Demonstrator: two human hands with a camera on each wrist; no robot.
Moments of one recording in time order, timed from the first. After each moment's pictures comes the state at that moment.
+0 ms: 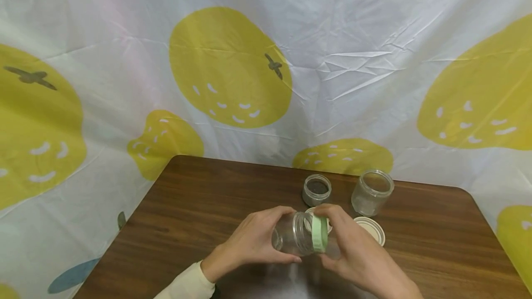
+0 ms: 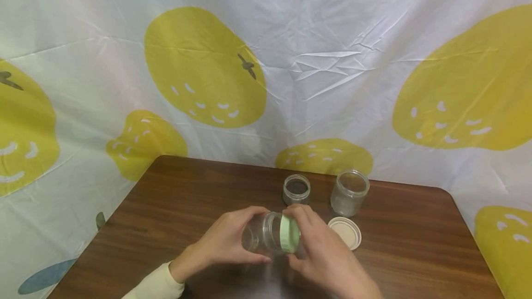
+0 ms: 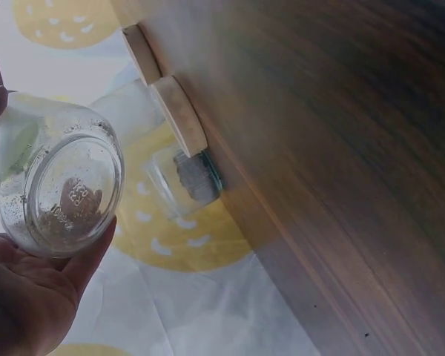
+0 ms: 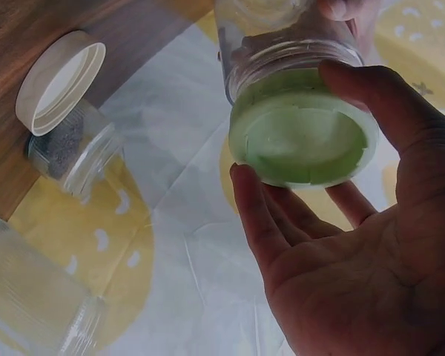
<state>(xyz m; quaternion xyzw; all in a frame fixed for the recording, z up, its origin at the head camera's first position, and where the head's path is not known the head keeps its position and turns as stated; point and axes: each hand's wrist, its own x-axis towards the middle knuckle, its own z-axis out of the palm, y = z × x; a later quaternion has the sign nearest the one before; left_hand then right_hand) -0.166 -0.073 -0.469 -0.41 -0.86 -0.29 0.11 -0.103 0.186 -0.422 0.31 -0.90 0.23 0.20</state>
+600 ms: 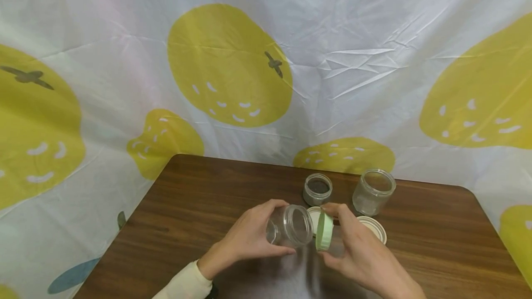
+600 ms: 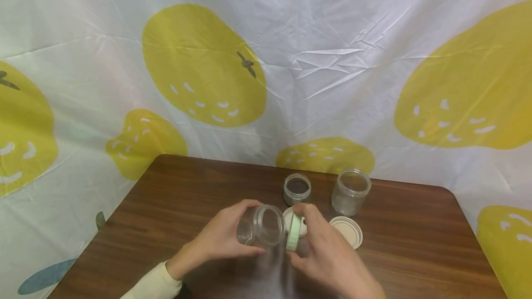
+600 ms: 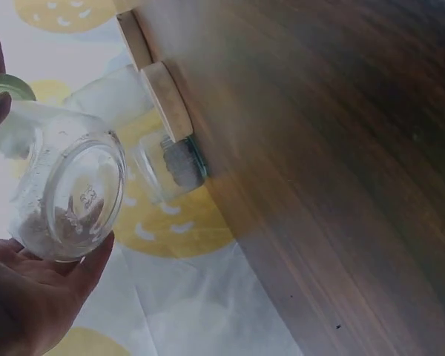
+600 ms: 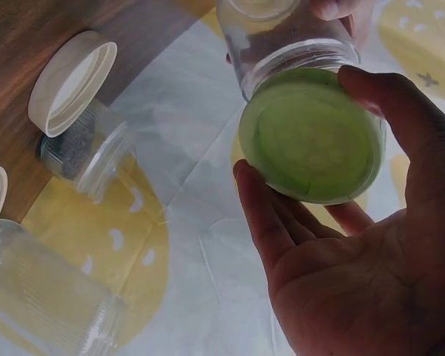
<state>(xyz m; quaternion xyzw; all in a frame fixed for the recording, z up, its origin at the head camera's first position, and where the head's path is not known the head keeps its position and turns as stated) -0.172 -0.083 -0.474 -0.35 -0.88 -0.32 0.09 -0.103 0.191 -0.426 0.27 -0.91 0.25 0.20</state>
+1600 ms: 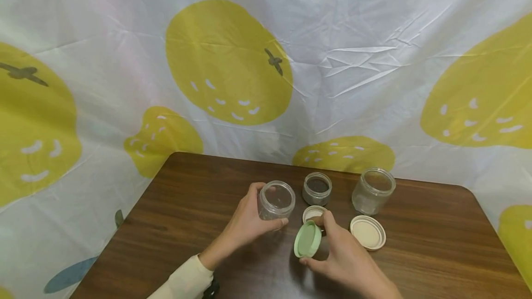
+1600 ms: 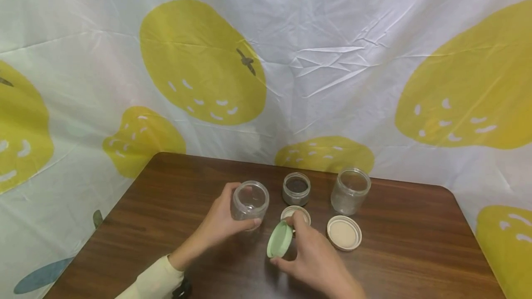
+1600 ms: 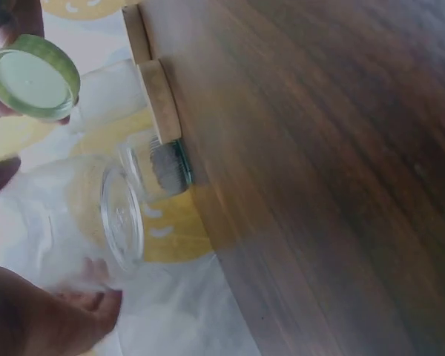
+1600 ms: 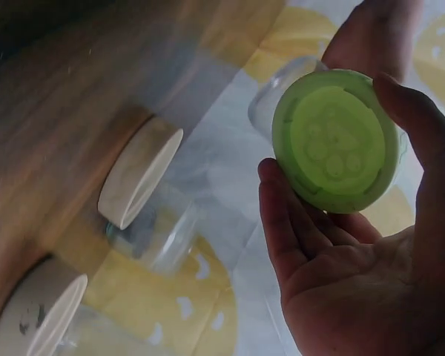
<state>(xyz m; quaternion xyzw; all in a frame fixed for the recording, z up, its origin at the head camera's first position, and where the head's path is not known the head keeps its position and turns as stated) -0.194 -0.083 -0.484 -0.17 -0.85 -0.49 0.05 -0.113 0.174 -0.469 0.21 -0.92 0.32 0.11</state>
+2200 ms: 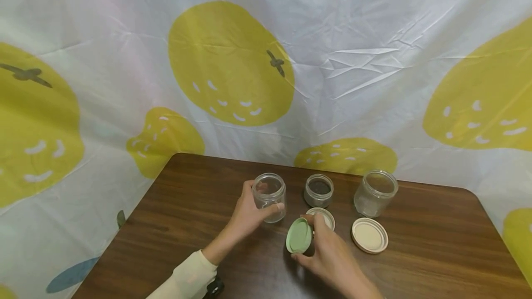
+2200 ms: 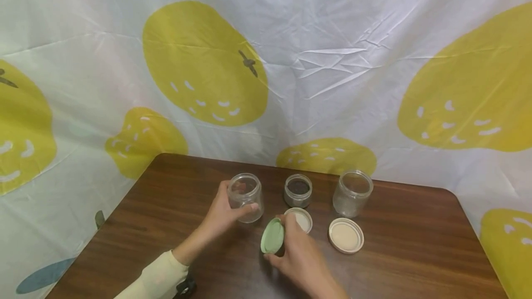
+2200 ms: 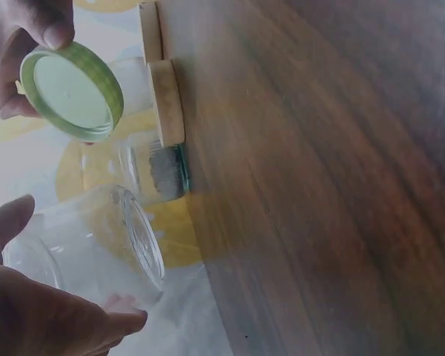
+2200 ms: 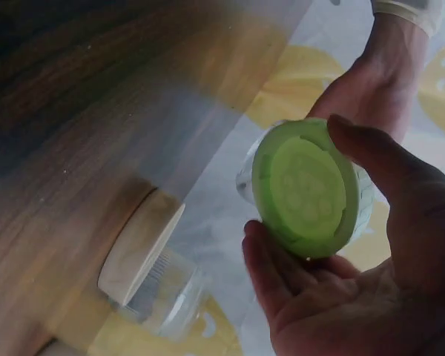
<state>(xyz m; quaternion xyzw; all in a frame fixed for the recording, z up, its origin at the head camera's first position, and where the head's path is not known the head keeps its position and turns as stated) -0.211 -0.081 -0.490 -0.08 -0.81 -0.58 0.03 -0.120 0.141 -0.488 0.16 -0.93 0.31 0.14</state>
